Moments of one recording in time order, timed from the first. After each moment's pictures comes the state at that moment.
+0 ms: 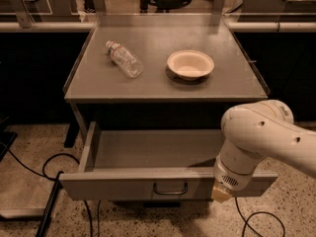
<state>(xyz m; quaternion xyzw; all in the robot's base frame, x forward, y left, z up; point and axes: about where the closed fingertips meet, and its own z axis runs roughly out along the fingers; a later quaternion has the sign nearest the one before) 0.380 -0.169 0.663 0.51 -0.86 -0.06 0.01</state>
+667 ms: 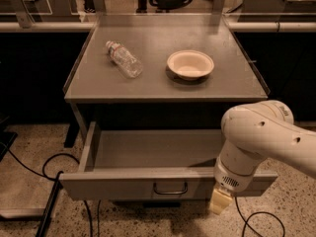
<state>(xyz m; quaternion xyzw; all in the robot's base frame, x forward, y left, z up) 0.380 -0.169 0.663 0.51 -0.86 -0.06 0.01</state>
